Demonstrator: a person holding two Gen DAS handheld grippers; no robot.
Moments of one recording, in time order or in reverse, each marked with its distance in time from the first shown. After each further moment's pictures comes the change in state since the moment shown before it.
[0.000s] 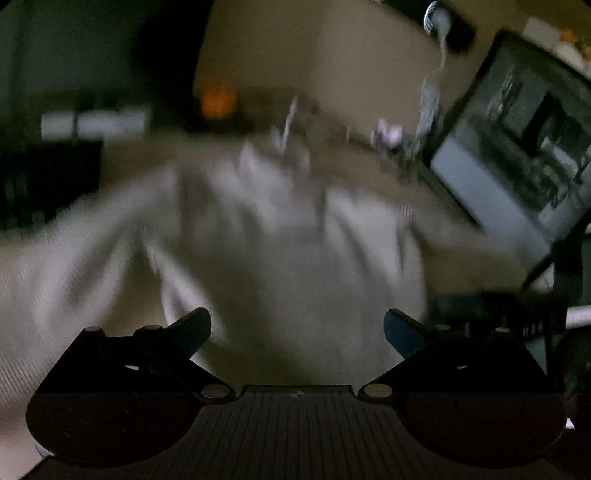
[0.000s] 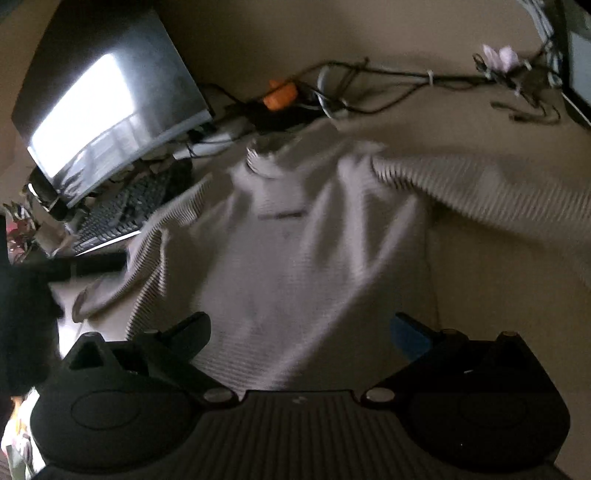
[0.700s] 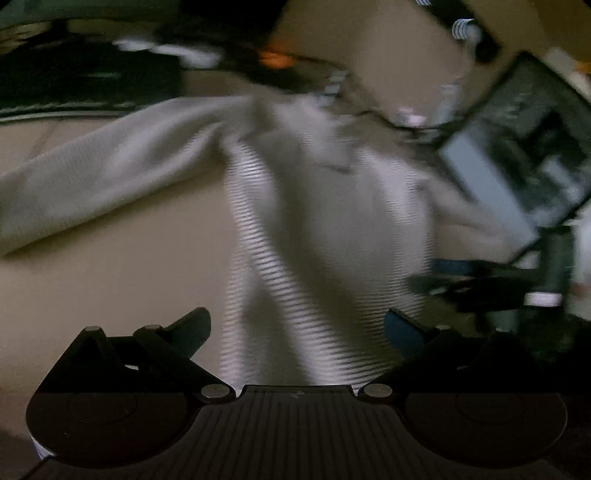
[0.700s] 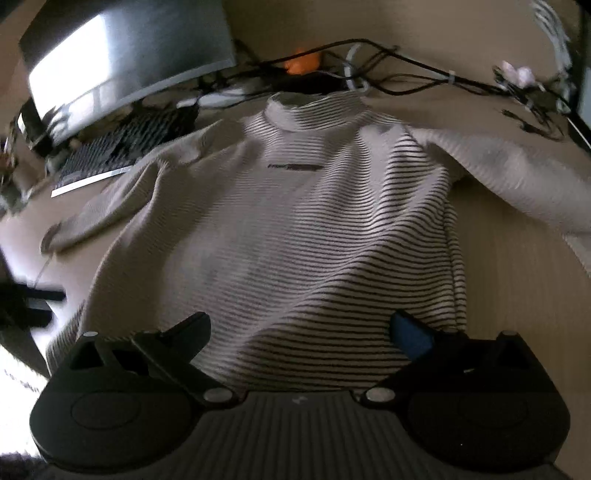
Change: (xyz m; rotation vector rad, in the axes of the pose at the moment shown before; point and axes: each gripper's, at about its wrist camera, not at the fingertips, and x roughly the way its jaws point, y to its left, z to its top) left arm -0.068 0.033 -0.060 -0.121 0.034 -0.078; right arm 0.012 0.038 -0.033 -0.198 0.035 -0.119
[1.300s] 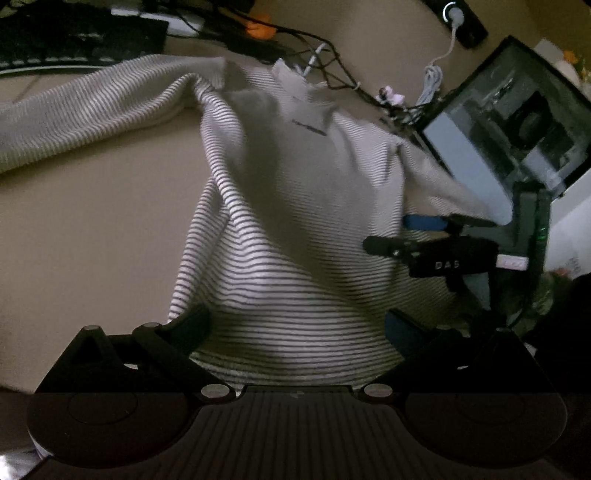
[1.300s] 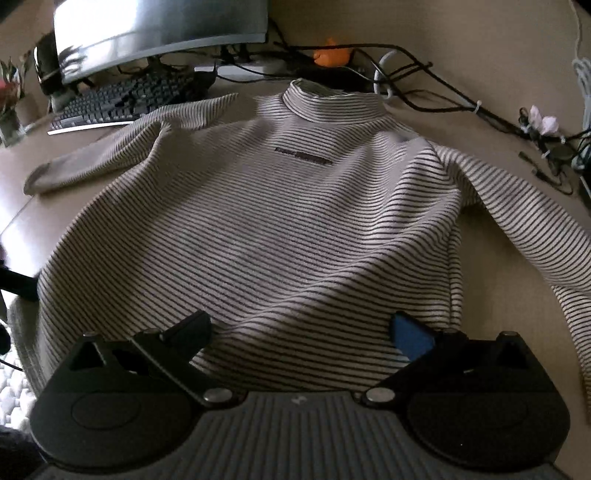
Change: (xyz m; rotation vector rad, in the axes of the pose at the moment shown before) left arm -0.001 -0.007 -0.046 -0.039 0.029 0.012; right arm 0.010 0.018 -0.003 -0.183 0.022 -0.087
